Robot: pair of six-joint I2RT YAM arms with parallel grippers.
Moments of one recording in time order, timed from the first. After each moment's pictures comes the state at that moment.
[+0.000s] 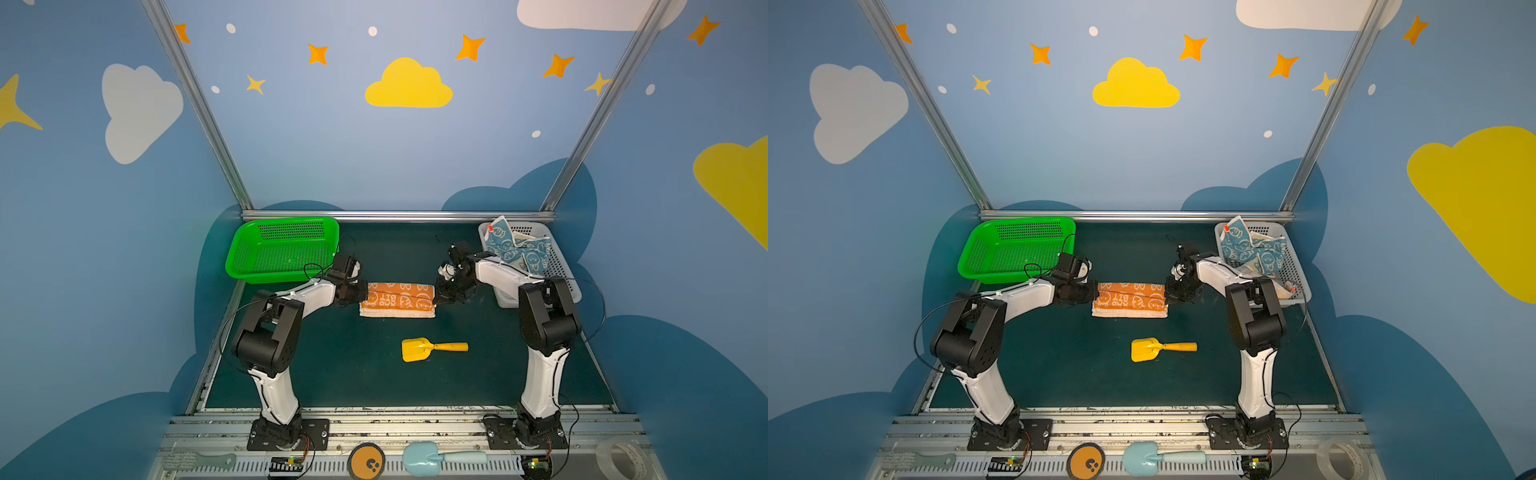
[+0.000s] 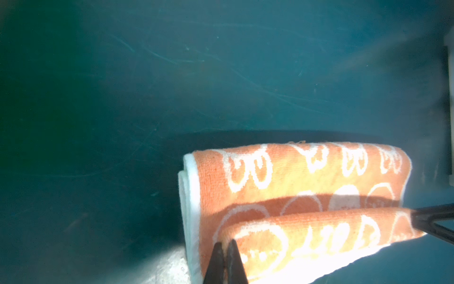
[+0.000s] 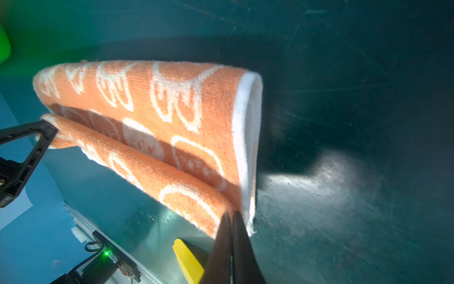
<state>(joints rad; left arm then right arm) -0.31 1.83 1.08 -0.25 0.21 -0.41 0.38 2.01 1.44 -0.78 -0.44 0.43</state>
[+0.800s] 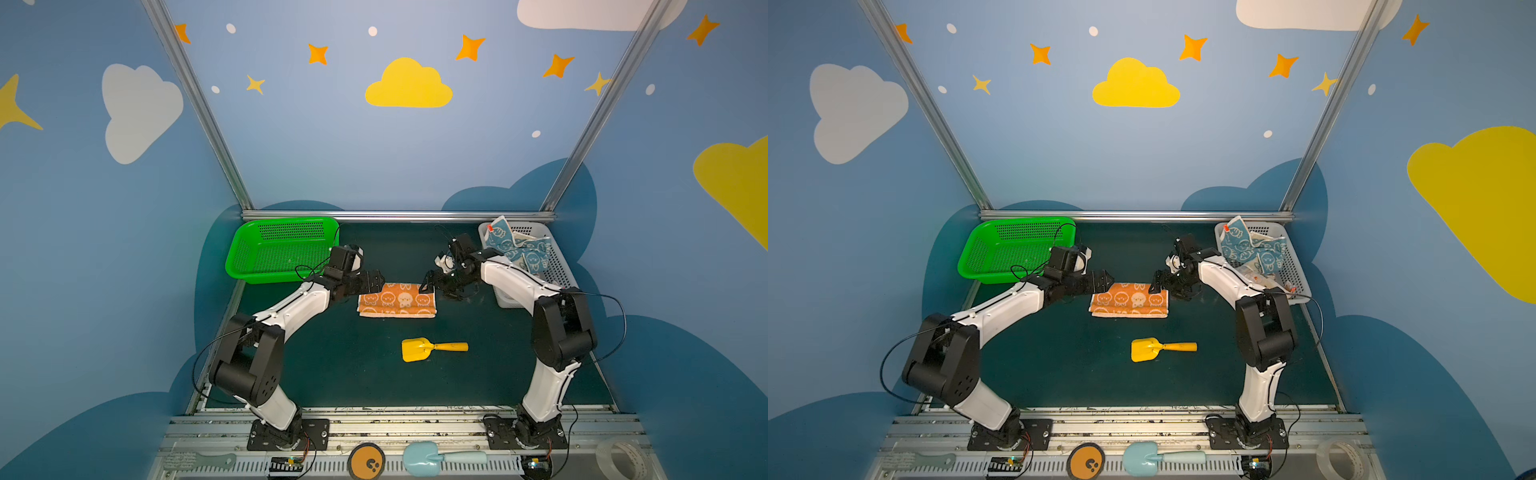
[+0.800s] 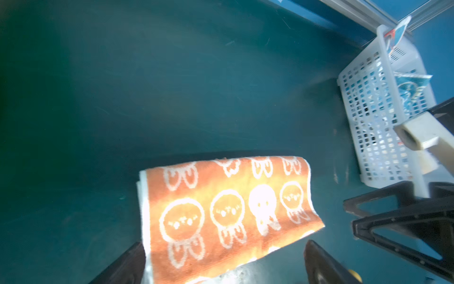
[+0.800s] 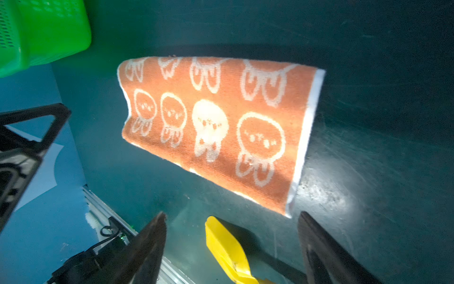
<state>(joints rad) -0.36 1.62 1.05 -0.22 0.27 -0.48 0.43 1.87 1.42 -0.76 -0.48 0.45</state>
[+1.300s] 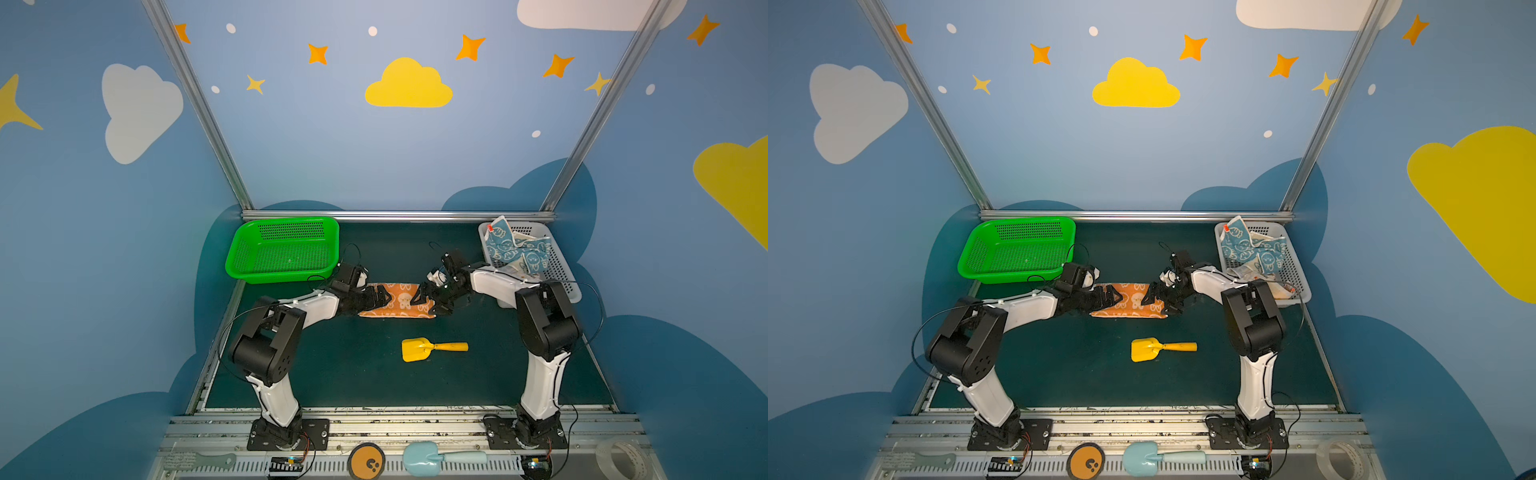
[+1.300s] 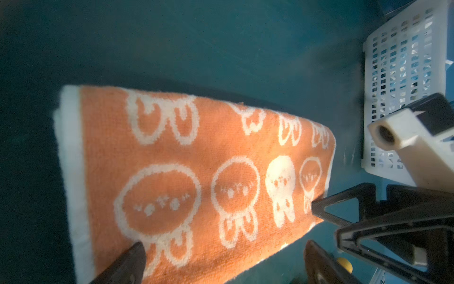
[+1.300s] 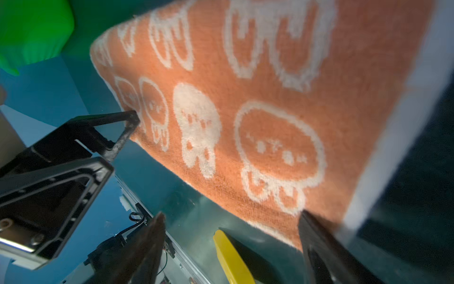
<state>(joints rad) -0.38 1.77 0.94 -0.07 0.38 -0.61 0.44 1.97 1.30 -0.59 -0.63 0.54</state>
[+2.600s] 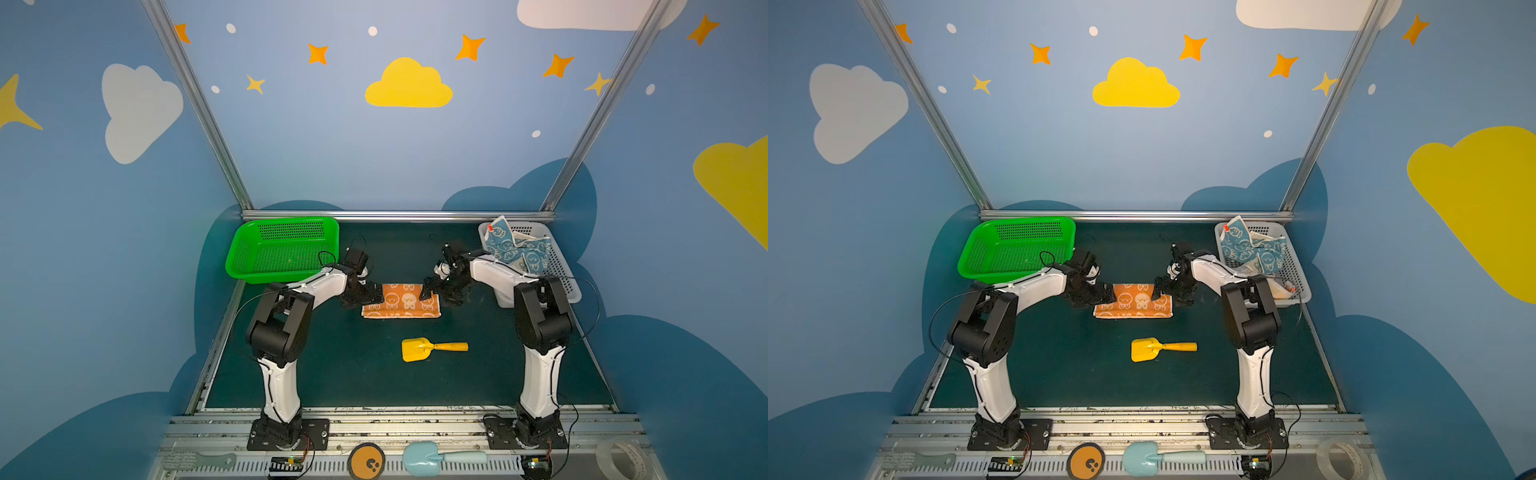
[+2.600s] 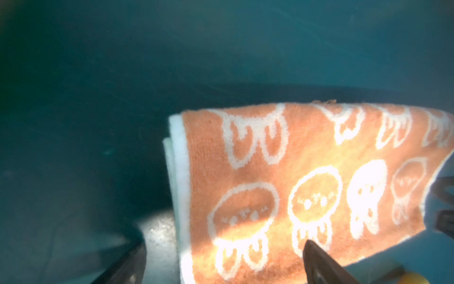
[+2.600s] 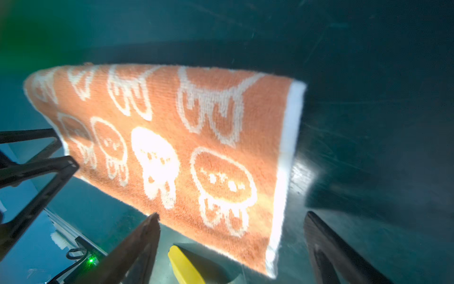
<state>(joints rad) -0.37 1.94 1.29 -0.57 0.23 -0.45 0.43 2.05 1.49 -0.81 -0.39 0.41</state>
